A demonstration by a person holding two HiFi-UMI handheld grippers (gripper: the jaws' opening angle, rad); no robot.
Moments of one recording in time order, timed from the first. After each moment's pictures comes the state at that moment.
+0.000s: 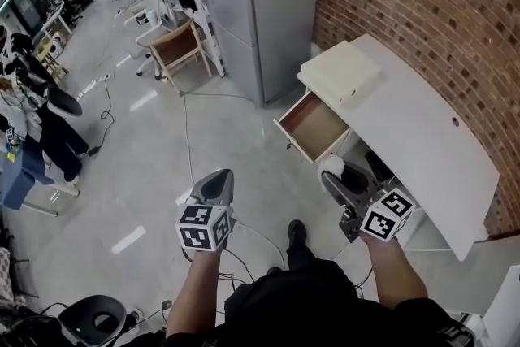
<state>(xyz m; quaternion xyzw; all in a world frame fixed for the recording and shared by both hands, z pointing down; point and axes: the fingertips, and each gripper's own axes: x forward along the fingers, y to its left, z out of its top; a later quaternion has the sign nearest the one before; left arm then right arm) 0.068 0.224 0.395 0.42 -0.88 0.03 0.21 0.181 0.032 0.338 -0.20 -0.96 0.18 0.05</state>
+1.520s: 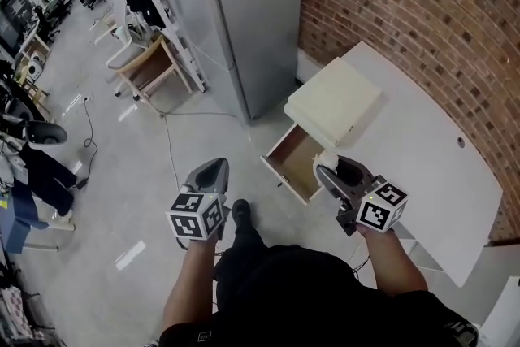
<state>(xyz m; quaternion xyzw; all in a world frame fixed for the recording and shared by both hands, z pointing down) -0.147 0.072 0.407 0.46 -0.86 0.02 0.23 -0.012 -0.108 0.377 -0.15 -0.96 0.20 0.09</state>
